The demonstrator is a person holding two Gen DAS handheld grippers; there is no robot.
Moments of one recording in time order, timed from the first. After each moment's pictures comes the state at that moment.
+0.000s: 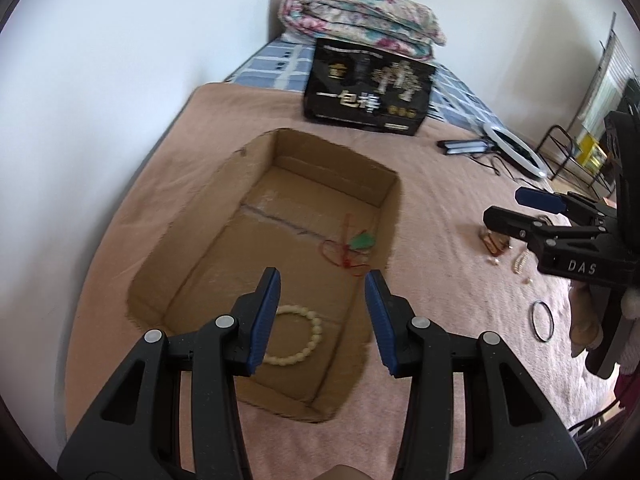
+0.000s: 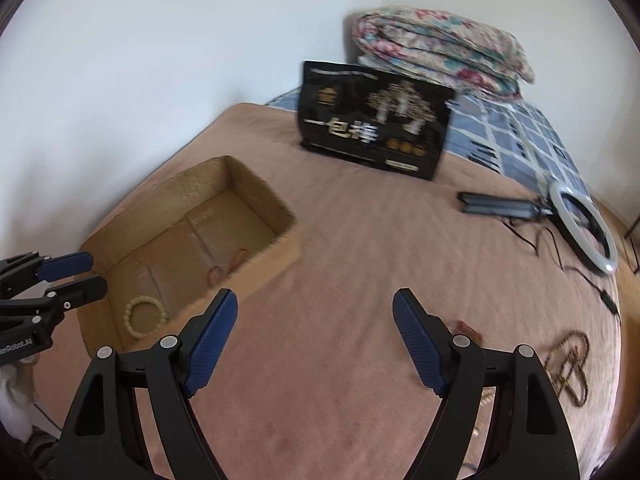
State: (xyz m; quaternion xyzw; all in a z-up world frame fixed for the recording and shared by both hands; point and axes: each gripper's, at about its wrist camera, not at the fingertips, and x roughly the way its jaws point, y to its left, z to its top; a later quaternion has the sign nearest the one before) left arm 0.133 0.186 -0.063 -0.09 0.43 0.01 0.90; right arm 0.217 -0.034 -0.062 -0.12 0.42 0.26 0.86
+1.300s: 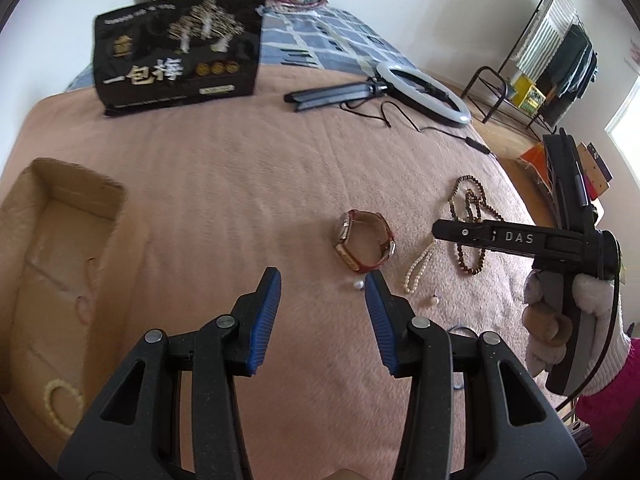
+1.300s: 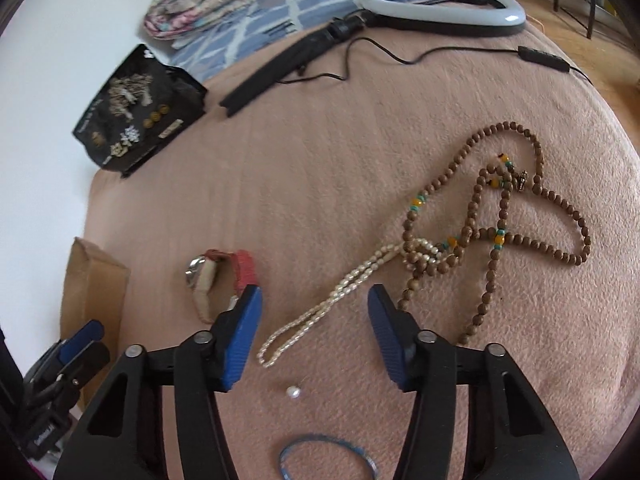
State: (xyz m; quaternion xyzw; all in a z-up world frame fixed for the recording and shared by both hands) left arm 0.246 0.005 -0.102 -0.07 0.49 -0.14 0.86; right arm 0.293 -0.253 -0.148 0.14 0.56 0.11 0.81
